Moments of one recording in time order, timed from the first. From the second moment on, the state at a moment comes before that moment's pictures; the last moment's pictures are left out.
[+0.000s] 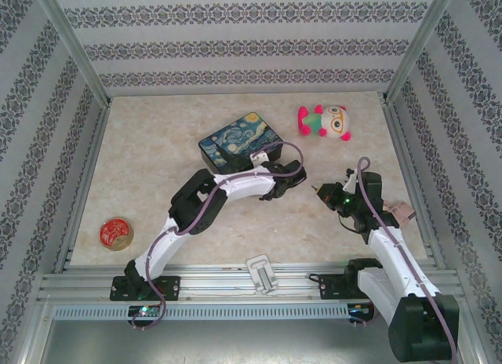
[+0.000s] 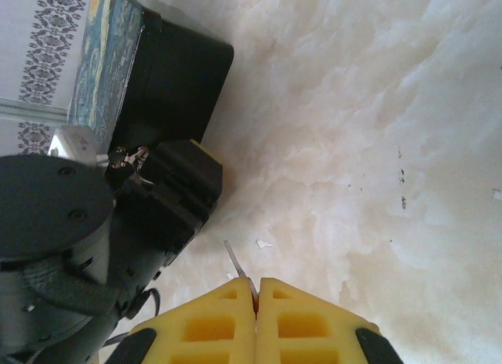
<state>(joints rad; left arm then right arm) -0.89 2.34 1.80 -0.86 -0.71 -1.26 0.01 0.86 0.40 -0.24 -0.51 0.79</state>
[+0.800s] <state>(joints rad) -0.86 2.27 1.73 -0.69 -0.61 -1.13 0.01 0.88 0.40 -0.21 -0.51 0.81</state>
